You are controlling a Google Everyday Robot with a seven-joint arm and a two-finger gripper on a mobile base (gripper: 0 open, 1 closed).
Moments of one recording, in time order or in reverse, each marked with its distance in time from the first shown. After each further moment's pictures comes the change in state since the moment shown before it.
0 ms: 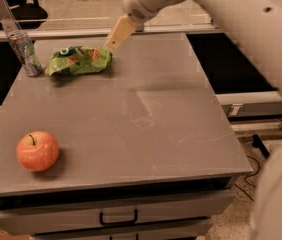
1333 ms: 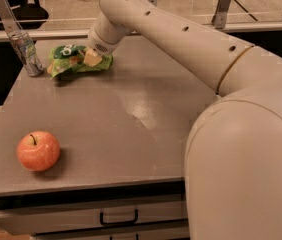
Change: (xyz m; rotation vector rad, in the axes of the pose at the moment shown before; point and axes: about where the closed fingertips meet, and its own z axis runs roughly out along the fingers) arm 0.009 0.083 0.124 -0.185 0.151 -0.003
